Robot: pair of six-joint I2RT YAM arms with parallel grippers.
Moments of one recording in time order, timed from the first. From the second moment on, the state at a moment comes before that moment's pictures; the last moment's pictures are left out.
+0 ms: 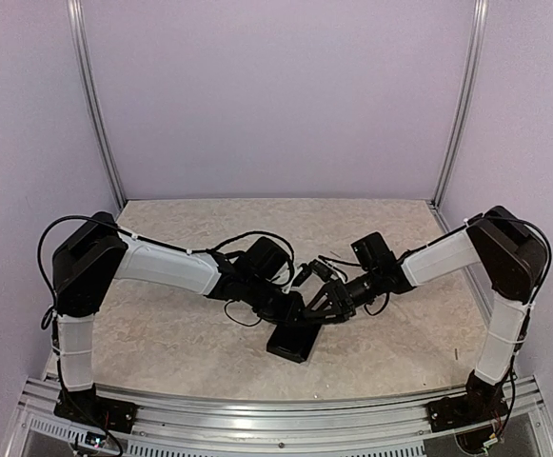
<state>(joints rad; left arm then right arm) -0.96 2.05 1.30 -0.12 0.41 -0.53 0.60 1.87 0.89 0.13 -1.10 0.46</state>
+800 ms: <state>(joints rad) -0.96 2.05 1.29 -0.10 0.42 -0.53 0.48 1.86 0.93 -0.31 -0.89 0.13</state>
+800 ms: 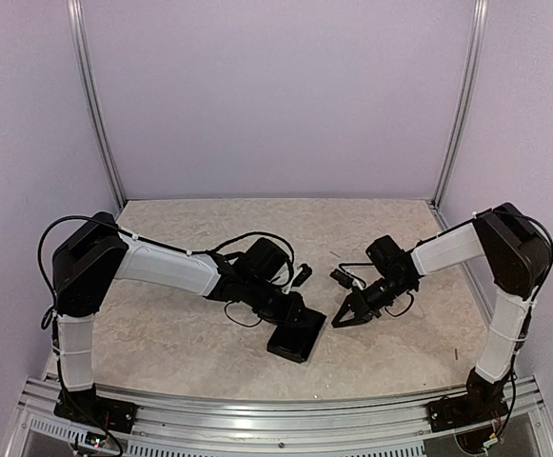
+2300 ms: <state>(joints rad) -1.18 1.91 1.34 -0.40 0.14 -0.41 0.59 2.03 1.23 -0.46 -0.72 -0.06</state>
